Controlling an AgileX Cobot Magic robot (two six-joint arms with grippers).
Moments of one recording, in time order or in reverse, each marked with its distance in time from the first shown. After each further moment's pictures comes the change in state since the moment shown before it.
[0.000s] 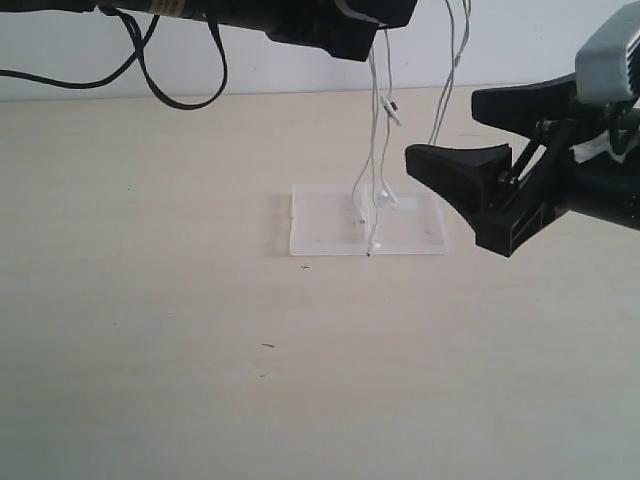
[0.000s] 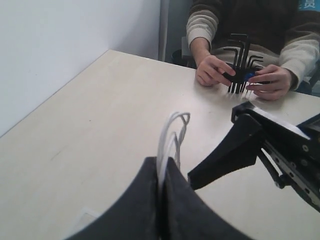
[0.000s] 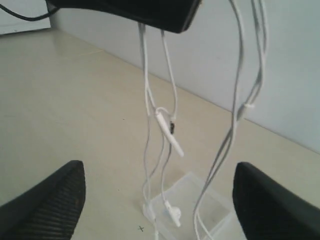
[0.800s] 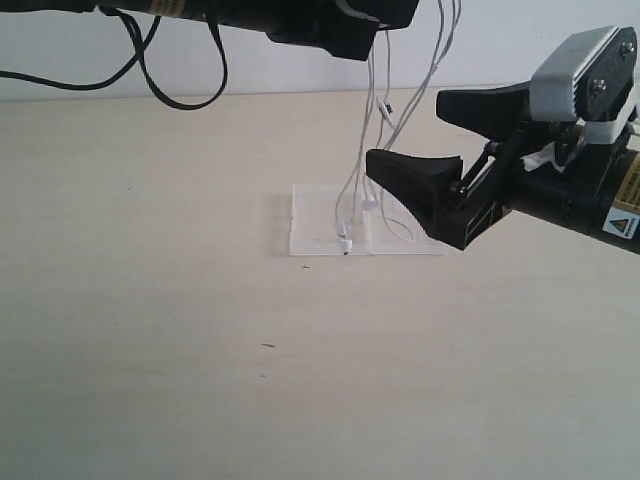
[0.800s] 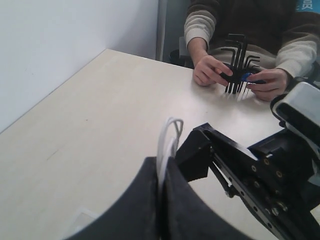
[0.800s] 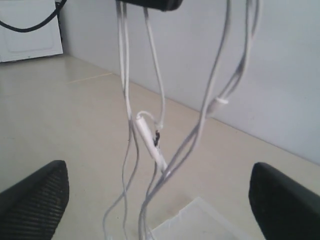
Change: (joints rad) left arm 0.000 0.000 0.000 0.000 -0.011 -0.008; right arm 0.000 0.262 0.000 0.219 -0.272 -0.265
